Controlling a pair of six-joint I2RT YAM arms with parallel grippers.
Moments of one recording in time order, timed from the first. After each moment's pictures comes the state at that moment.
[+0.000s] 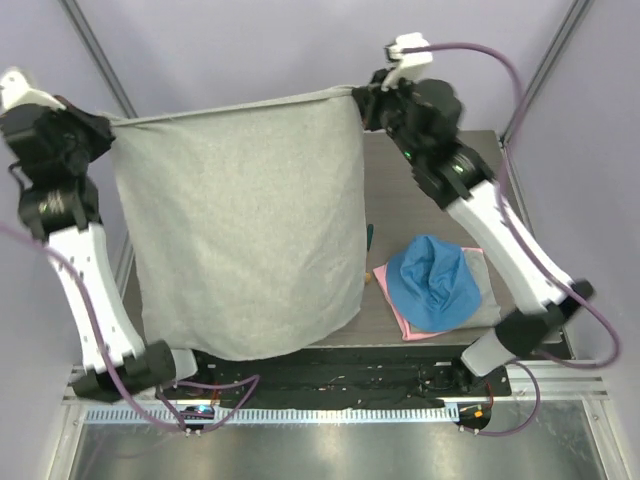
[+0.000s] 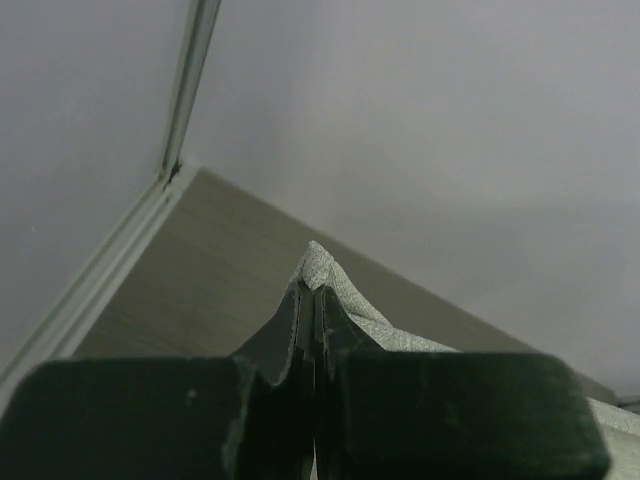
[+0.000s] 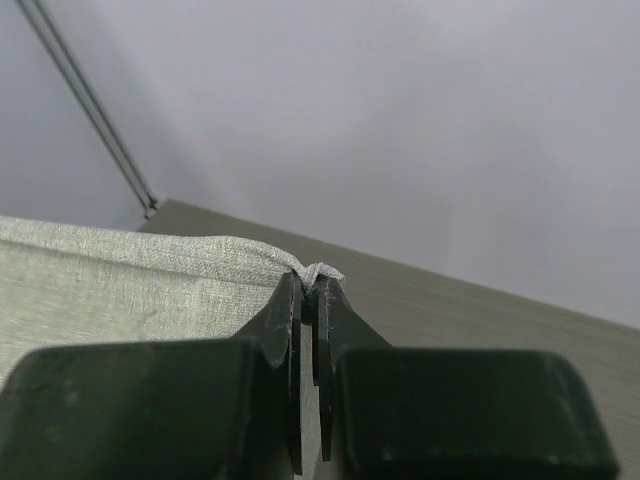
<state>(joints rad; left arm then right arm) 0.38 1.25 1.86 -0.65 0.12 -0.44 0.62 1.47 1.85 -0.26 0.23 0.05</state>
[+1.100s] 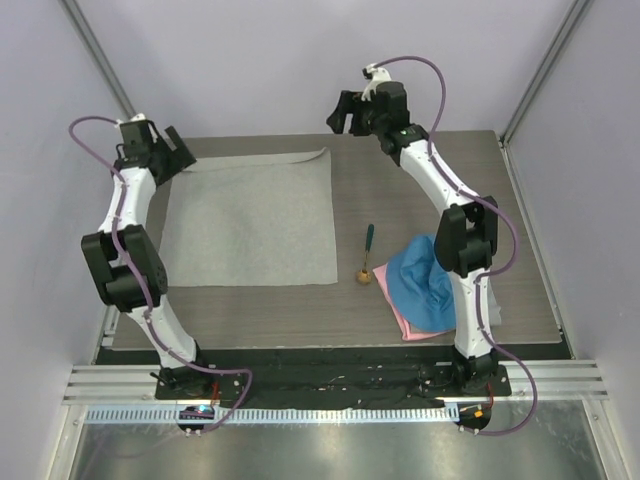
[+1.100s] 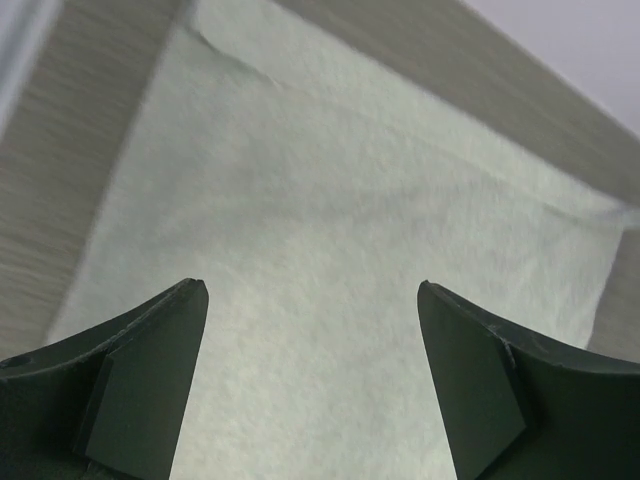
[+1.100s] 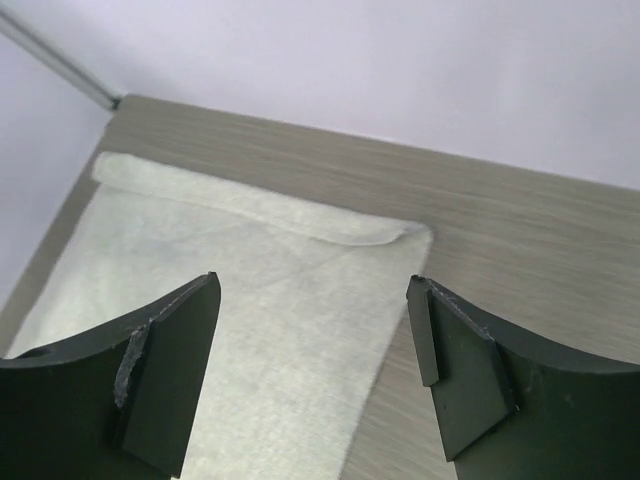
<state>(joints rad) 0.23 1.88 1.65 -0.42 0.10 -0.38 0.34 2.23 2.13 -0.18 -0.20 0.30</state>
